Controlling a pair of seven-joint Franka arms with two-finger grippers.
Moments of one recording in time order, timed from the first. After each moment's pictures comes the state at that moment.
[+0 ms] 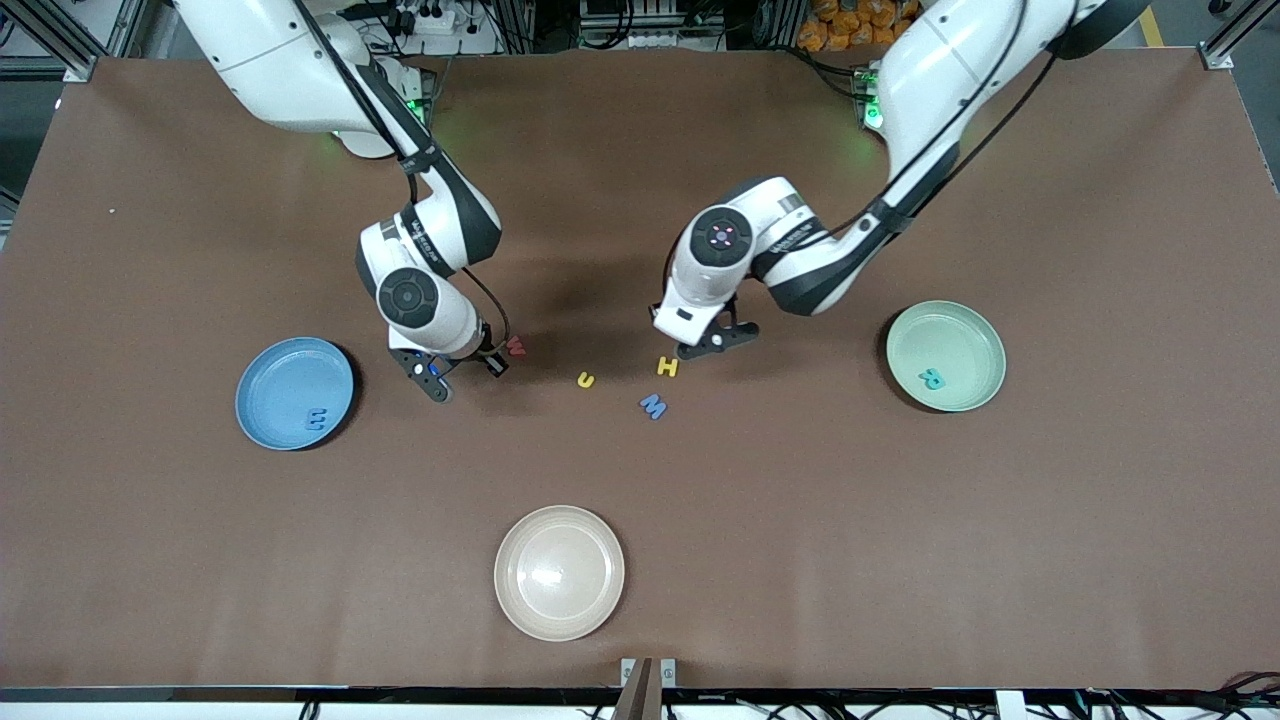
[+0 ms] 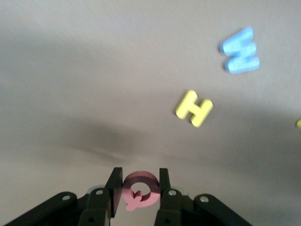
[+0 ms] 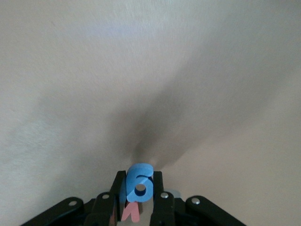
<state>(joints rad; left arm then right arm) -0.08 0.65 -0.72 -1.82 0.33 2.24 -1.24 0.29 0.48 0.16 -2.01 0.00 2.31 1.22</state>
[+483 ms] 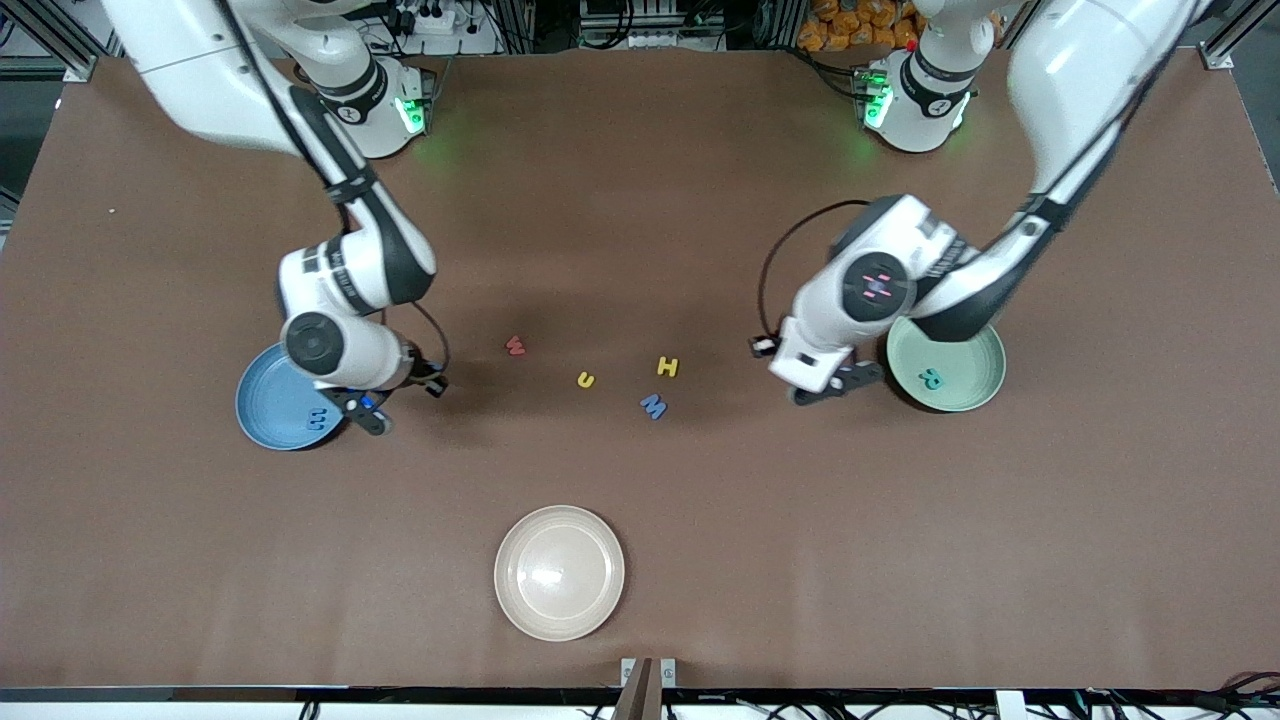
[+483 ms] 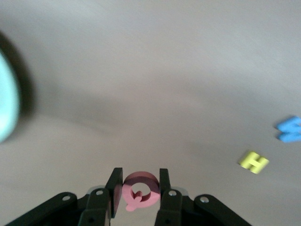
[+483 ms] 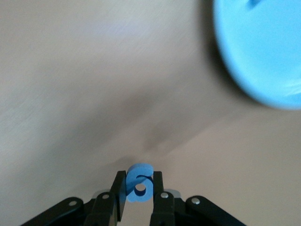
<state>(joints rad) 0.37 0.60 -0.92 -1.81 0.33 2.02 -0.98 0.08 0.48 0.15 -1.94 0.00 2.15 0.84</state>
